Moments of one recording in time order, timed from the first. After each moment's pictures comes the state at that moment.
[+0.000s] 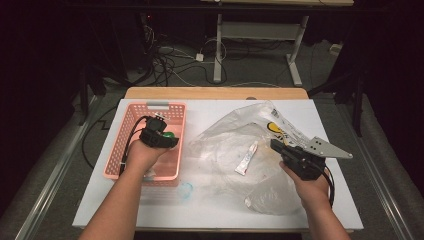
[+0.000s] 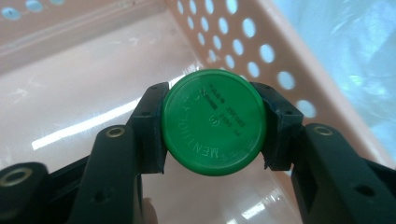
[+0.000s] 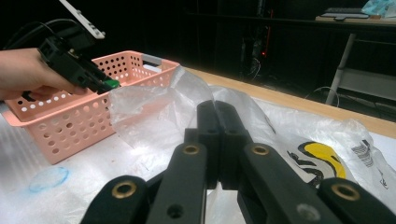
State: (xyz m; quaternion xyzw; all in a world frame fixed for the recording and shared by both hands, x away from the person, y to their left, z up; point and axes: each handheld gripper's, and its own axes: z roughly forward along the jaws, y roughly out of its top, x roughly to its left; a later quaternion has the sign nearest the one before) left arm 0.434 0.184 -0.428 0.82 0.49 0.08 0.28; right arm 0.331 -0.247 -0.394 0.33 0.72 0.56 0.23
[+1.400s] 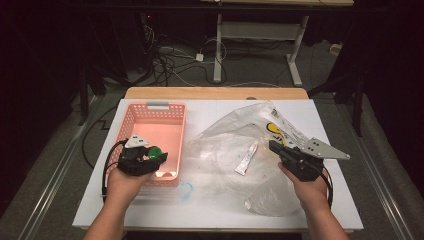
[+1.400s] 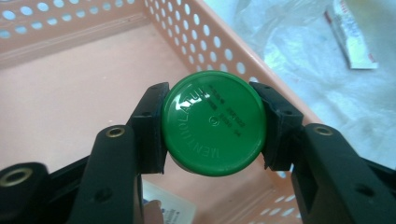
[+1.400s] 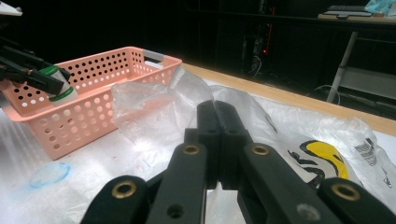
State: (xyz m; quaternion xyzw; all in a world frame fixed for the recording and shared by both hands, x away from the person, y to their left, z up) left arm 0.333 0.213 -0.418 0.79 0.46 0.14 0.38; right arm 0.330 -0.244 -0.396 0.33 0.73 0.55 0.23
